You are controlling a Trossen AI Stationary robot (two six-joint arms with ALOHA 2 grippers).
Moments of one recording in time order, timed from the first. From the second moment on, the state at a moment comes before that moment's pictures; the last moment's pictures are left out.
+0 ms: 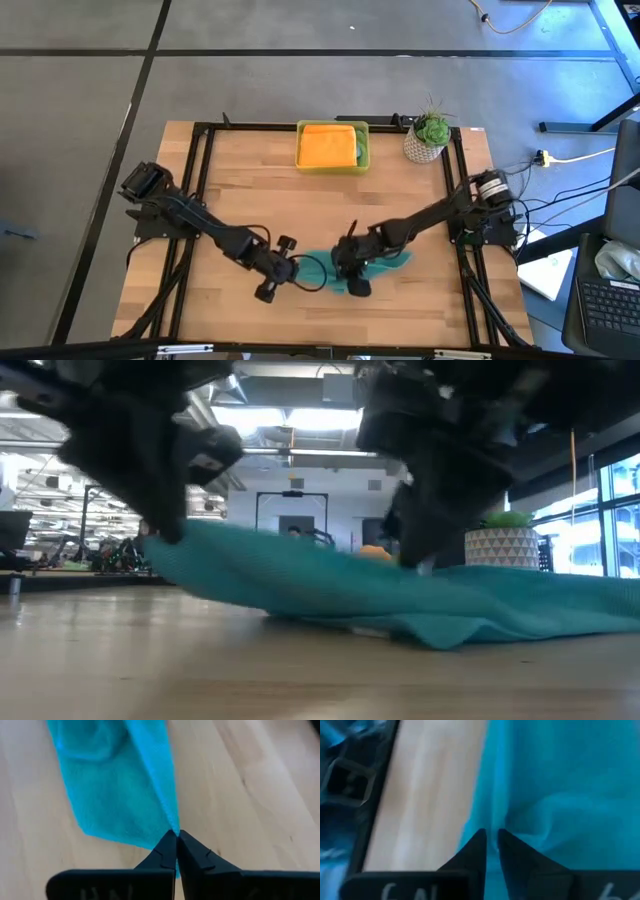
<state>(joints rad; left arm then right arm) -0.48 1.67 0.99 -0.33 -0.13 -0.10 0.31 1.85 1.01 -0.02 -0.23 0.37</state>
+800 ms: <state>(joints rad) -0.58 1.70 0.81 -0.14 -0.22 -0.26 0.26 1.85 1.01 0.10 -0.04 0.18</state>
